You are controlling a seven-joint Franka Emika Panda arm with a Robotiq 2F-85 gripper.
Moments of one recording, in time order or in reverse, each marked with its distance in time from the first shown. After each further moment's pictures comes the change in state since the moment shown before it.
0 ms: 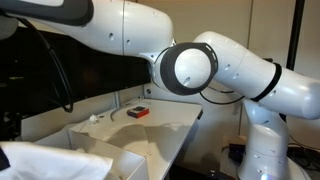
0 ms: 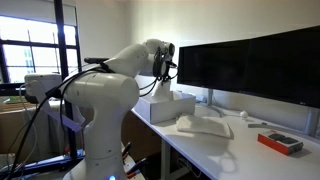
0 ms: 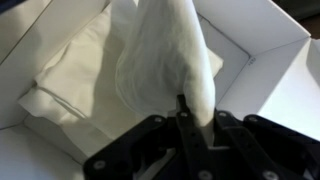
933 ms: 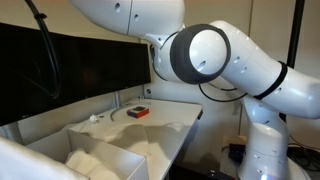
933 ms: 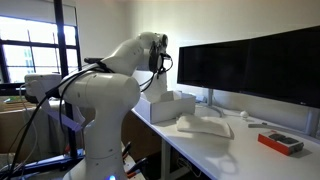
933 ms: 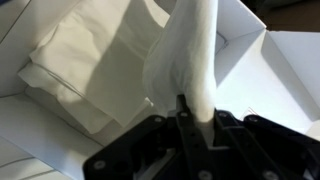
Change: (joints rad) arm 0.069 -0.086 -0.021 0.000 -0.007 0.051 0.031
